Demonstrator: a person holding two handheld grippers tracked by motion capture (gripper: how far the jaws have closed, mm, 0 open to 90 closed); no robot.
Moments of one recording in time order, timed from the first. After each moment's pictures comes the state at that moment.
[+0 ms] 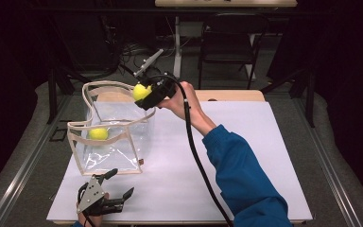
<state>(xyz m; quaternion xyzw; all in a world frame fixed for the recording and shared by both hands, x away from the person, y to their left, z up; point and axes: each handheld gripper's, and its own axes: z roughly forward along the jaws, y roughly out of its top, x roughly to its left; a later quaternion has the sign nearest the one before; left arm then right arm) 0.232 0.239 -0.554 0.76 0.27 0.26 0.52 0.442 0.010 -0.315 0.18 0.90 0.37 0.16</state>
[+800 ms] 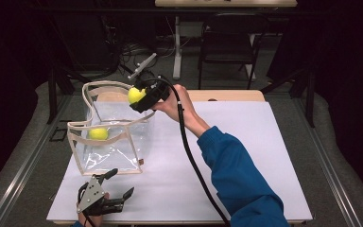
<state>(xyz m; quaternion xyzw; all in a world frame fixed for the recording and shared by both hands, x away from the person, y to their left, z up) 0.233 0.239 -0.554 0.76 0.27 0.26 0.52 0.445 0.025 -0.327 0.17 0.90 0.37 0.15</state>
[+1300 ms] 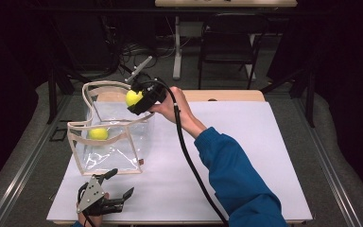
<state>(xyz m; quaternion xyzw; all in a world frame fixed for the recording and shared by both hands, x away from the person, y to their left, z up) 0.232 0.240 -0.554 0.76 0.27 0.26 0.52 0.448 0.034 -0.336 0.17 0.90 0.36 0.14</state>
